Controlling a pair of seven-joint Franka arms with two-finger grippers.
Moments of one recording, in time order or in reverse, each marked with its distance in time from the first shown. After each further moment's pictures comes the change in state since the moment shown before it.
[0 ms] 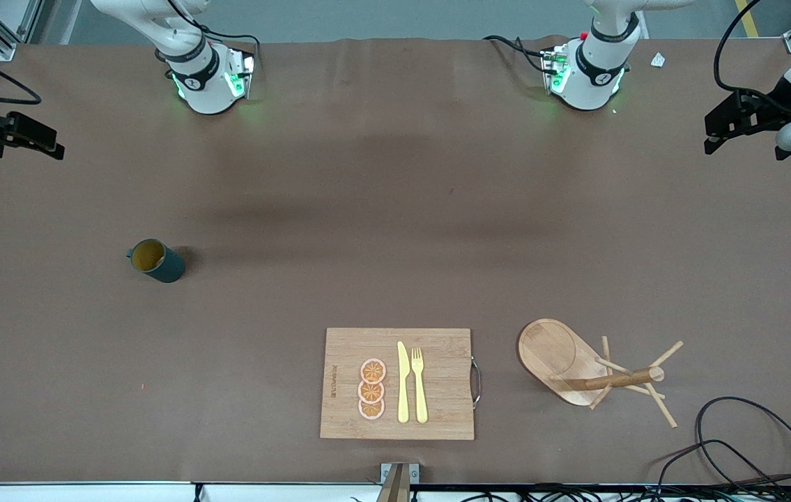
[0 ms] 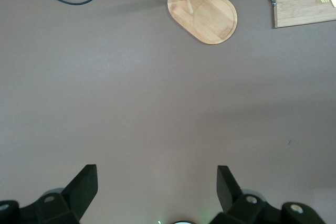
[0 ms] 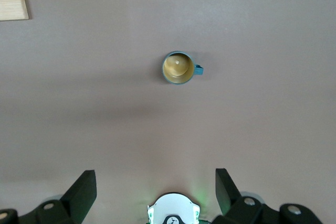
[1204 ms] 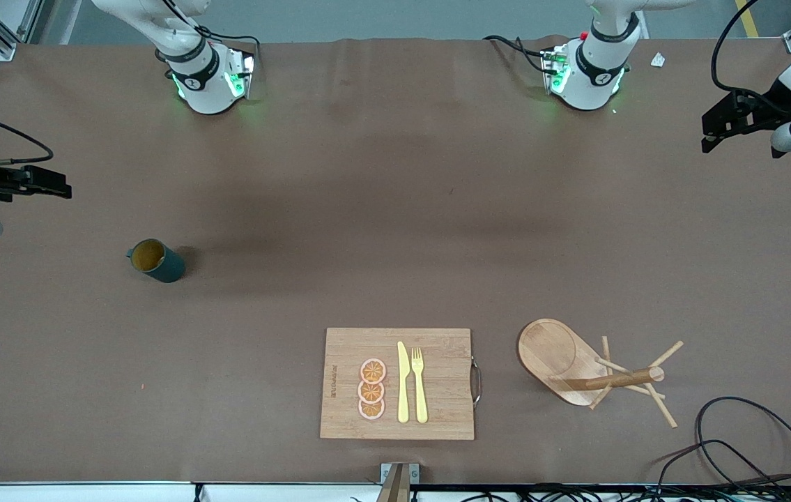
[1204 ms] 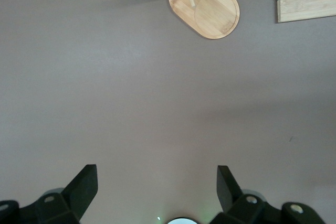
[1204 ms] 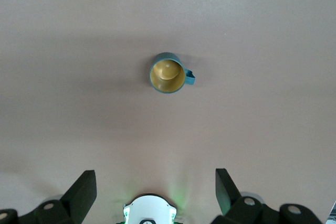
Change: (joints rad) left arm 0.001 -0.015 0.002 -0.027 0.001 0.000 -0.005; right arm -0.055 0.214 0.044 0.122 -0.045 -0.014 -0.122
